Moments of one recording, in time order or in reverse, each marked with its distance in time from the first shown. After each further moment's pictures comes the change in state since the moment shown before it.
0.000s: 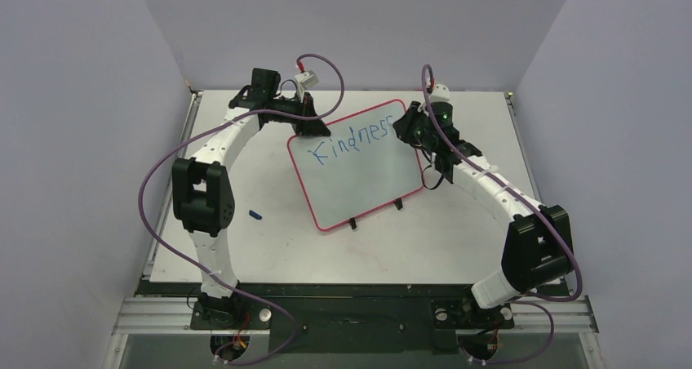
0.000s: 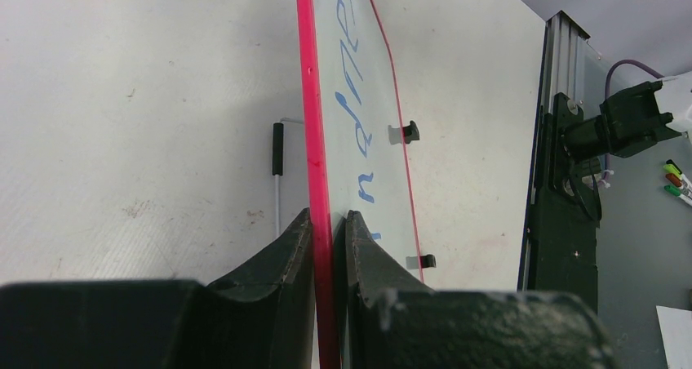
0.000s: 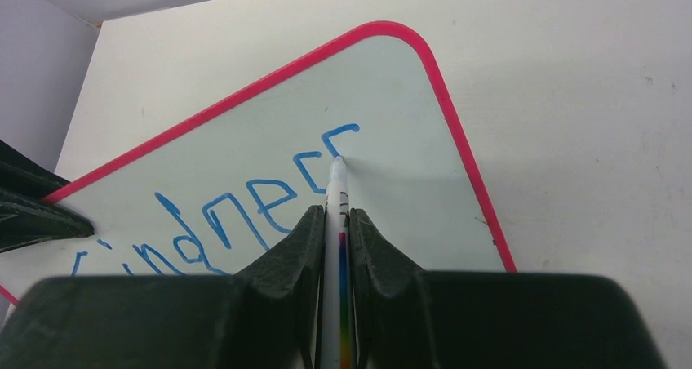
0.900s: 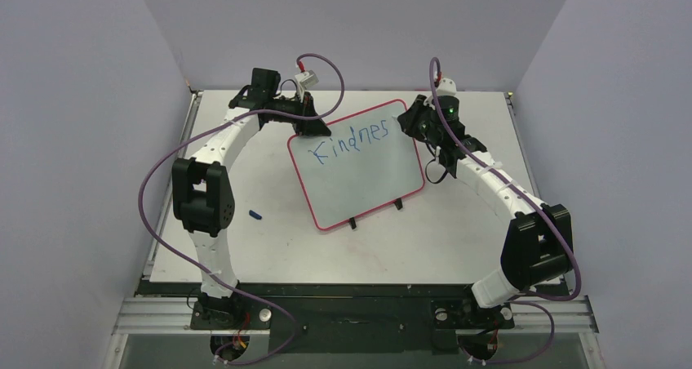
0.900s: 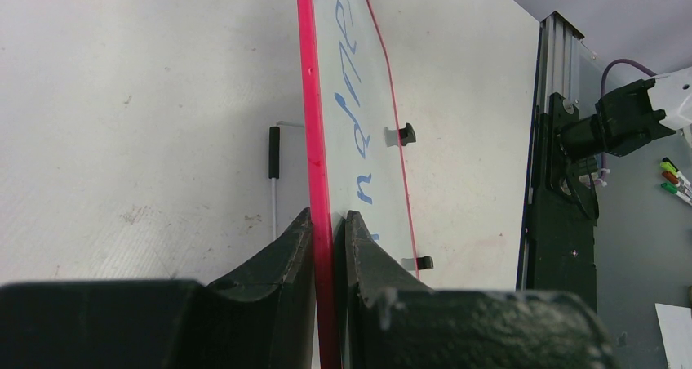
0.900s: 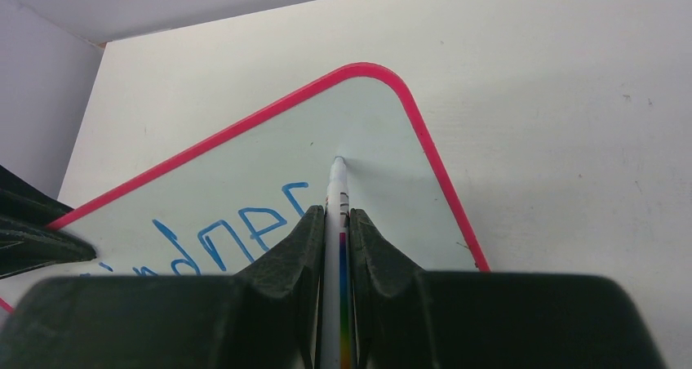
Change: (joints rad) left arm 0.000 0.000 0.000 0.007 0.013 0.000; right arm -0.044 0.008 0.037 -0.016 -0.020 0.003
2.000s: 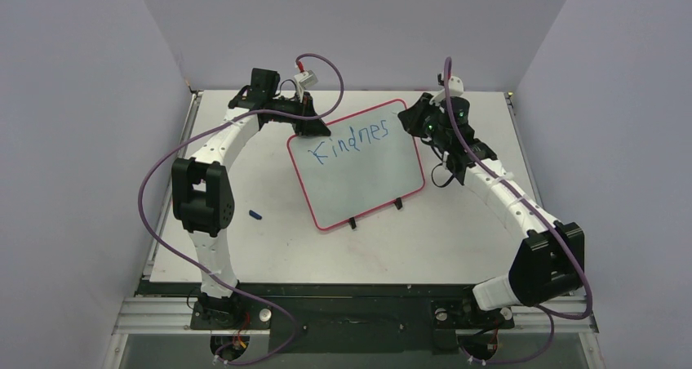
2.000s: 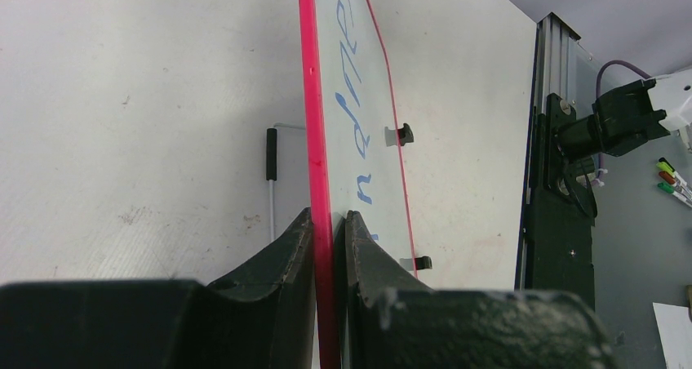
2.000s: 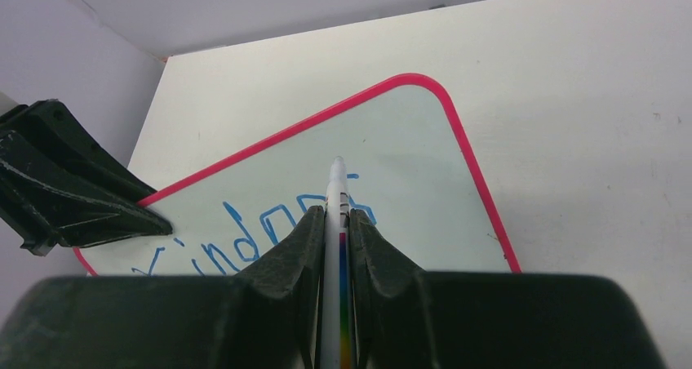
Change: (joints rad) left arm 0.004 0.000 -0.005 0.003 0.008 -0.001; right arm 0.003 -0.114 -0.041 0.009 -0.055 0.037
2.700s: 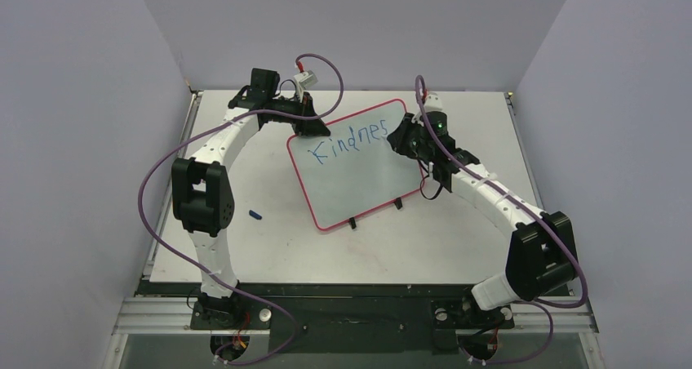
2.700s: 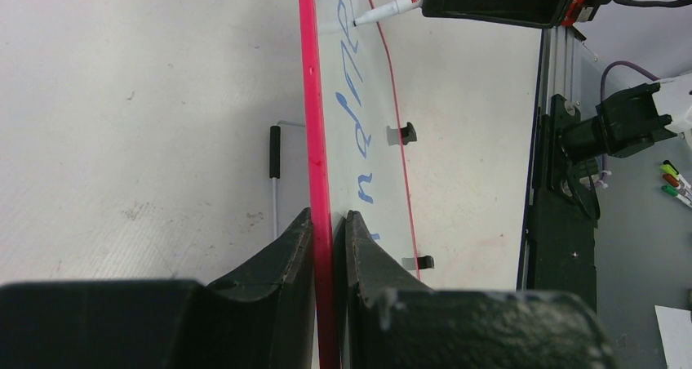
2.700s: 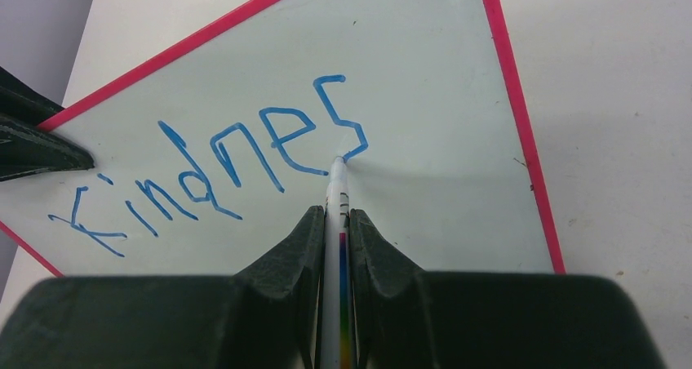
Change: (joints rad) left arm 0.001 0.000 0.000 -0.003 -0.015 -0.002; right arm 0.088 0.056 -0.072 -0.025 0.059 -0.036
